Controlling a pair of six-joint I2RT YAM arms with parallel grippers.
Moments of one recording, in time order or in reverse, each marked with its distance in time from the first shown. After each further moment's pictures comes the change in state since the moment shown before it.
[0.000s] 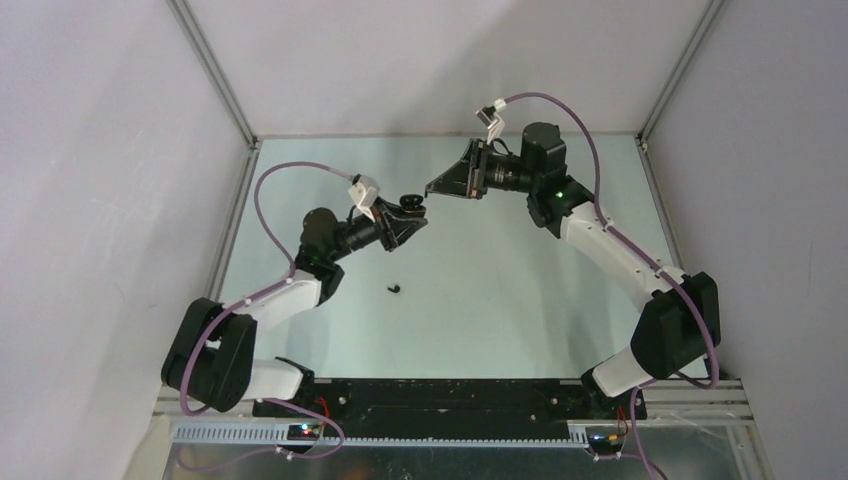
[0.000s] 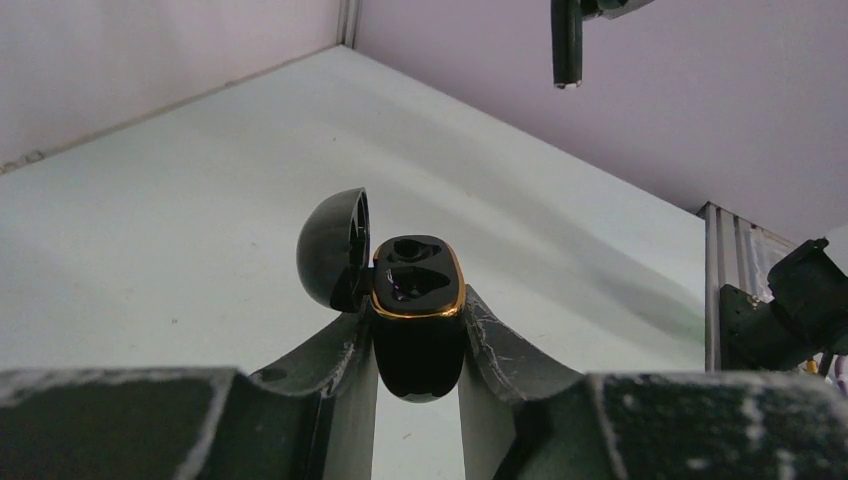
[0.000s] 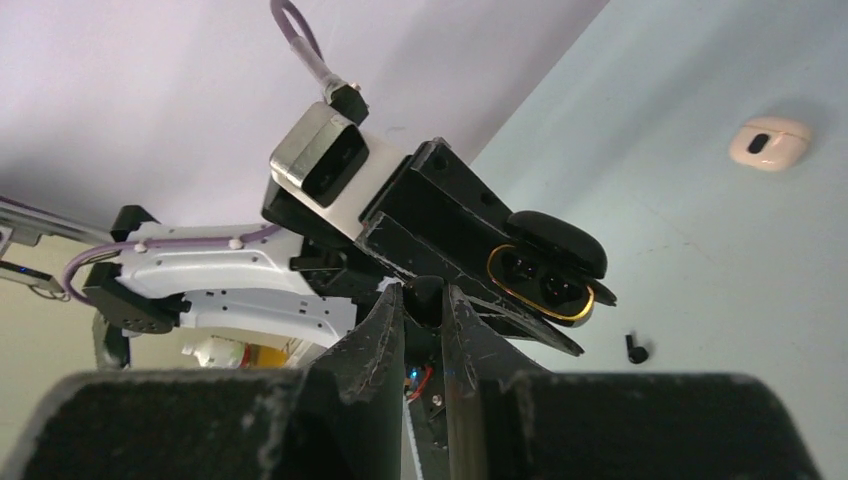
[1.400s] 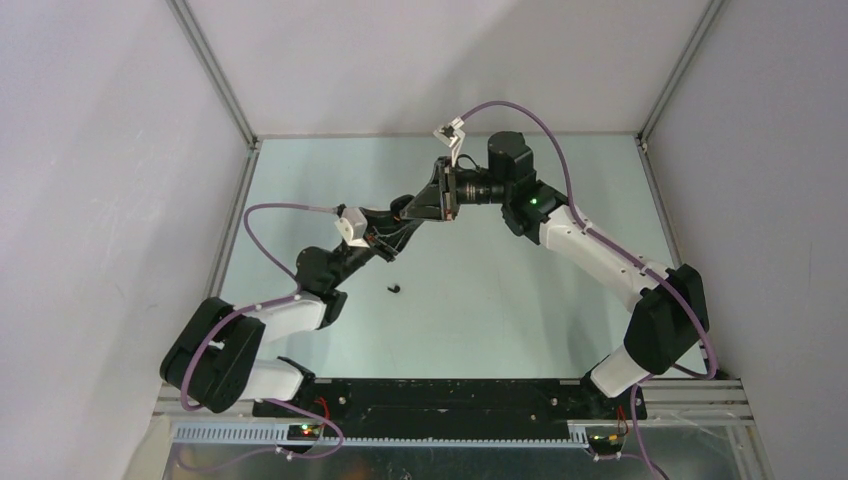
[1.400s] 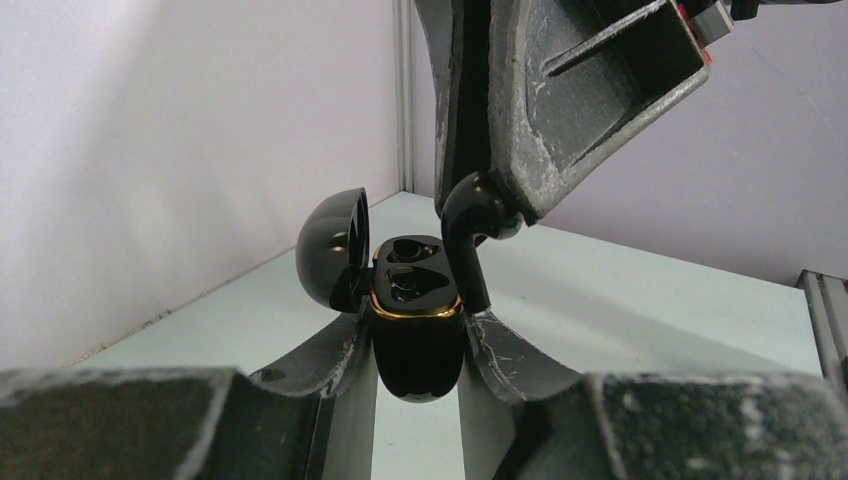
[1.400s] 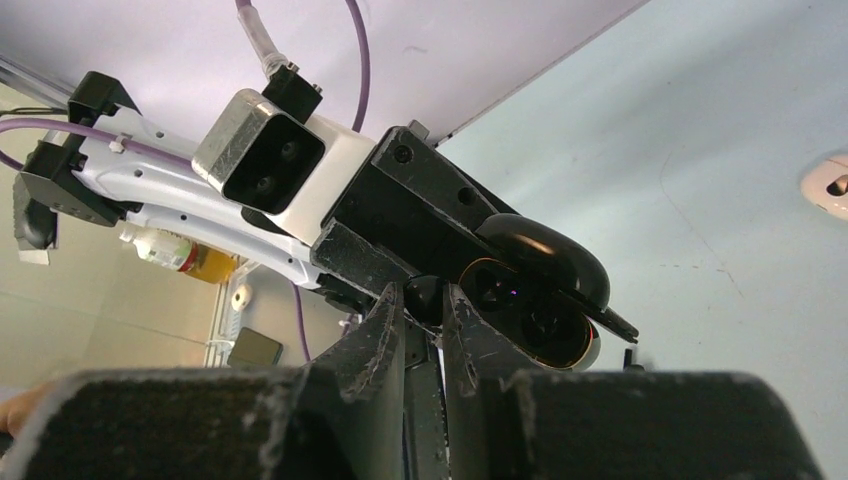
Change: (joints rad) left arm -0.087 0.000 -0.221 0.573 -0.195 0.089; right arm 0.159 0.050 0.046 -0.035 -0.039 -0.240
